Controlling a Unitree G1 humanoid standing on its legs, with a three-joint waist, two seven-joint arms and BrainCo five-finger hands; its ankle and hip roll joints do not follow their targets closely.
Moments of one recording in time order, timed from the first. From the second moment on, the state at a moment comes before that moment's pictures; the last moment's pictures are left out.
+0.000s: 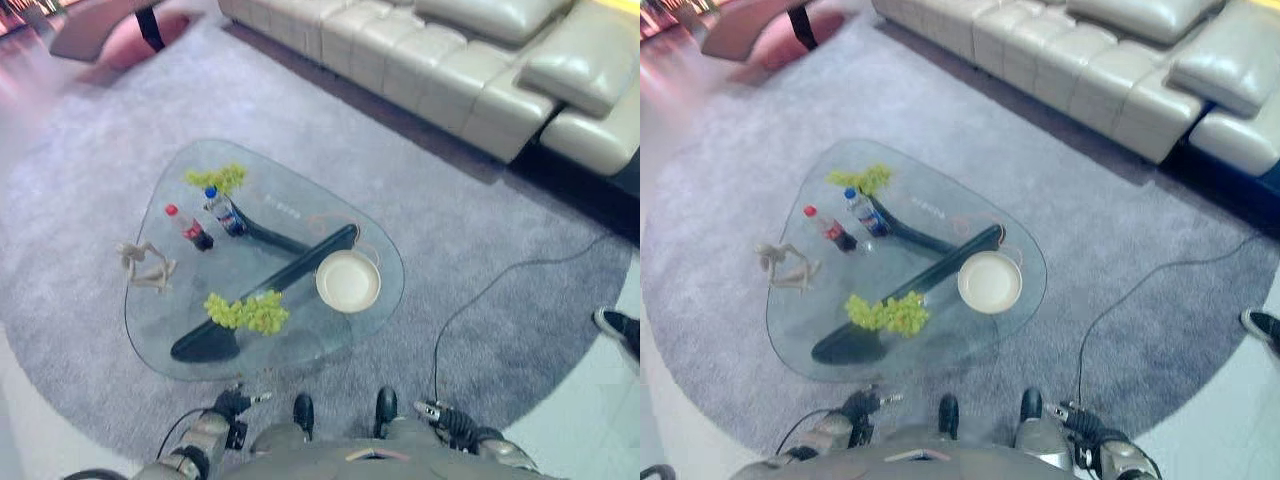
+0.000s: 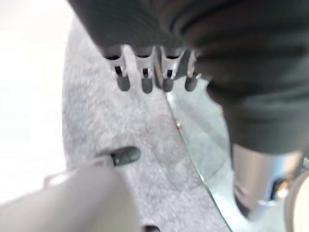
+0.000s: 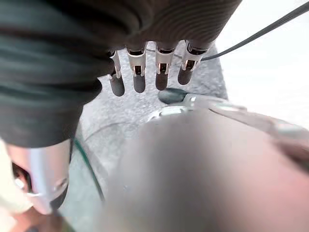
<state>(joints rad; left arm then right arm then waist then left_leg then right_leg) -0.14 0.22 -0.33 1.18 -0.15 -0.03 0.12 -0.05 -0.31 0.21 1.25 0.34 -0.09 0.24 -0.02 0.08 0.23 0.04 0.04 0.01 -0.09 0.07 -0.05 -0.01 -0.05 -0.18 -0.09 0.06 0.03</state>
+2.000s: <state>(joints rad) -0.99 0.65 -0.71 1.29 0.62 0.51 0.54 -0.52 -0.41 0.32 1.03 0.82 -0.22 0.25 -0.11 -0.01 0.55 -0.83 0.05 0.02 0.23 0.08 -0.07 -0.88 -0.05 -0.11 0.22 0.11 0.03</state>
